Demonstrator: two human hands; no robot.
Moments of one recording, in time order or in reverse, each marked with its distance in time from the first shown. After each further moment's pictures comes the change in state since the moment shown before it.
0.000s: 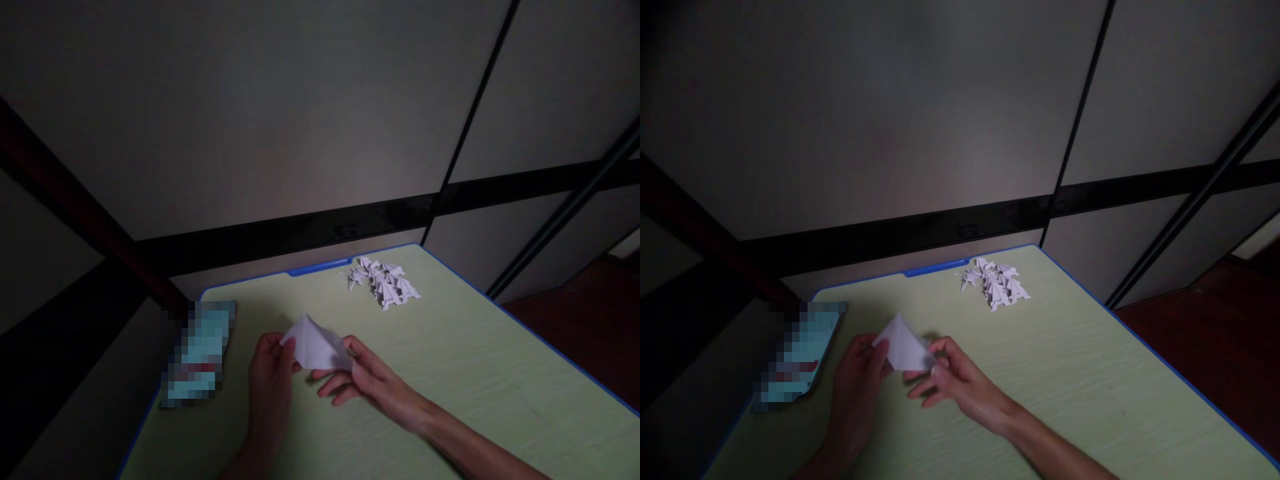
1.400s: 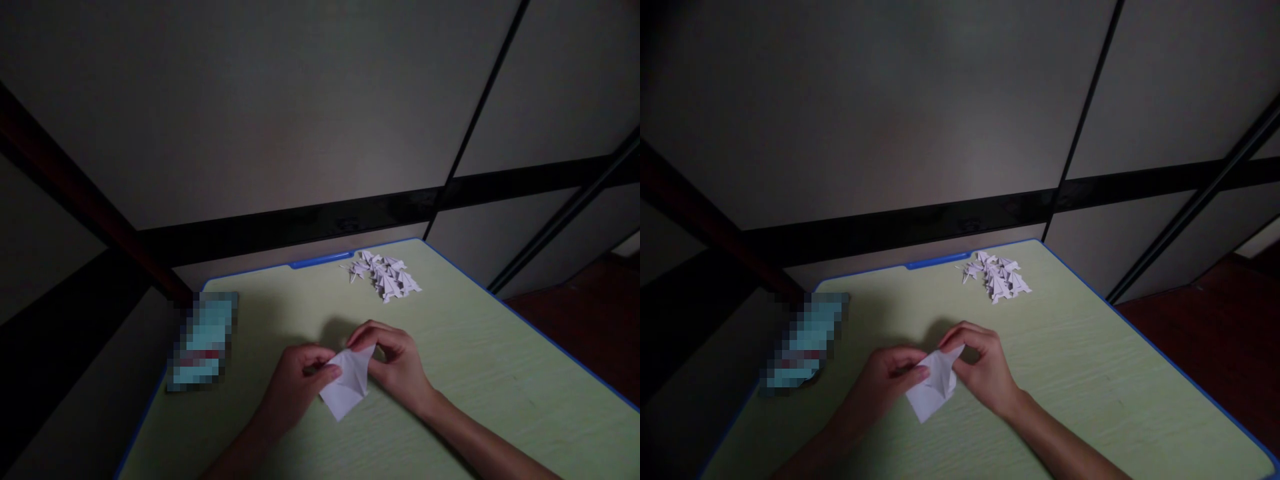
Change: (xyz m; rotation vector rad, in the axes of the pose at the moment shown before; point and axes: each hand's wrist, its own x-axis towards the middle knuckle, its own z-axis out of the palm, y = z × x) left_hand -0.009 0.008 0.003 0.304 -0.630 -0.114; right_hand -0.001 -0.016 -0.011 -0.703 0.326 -0.568
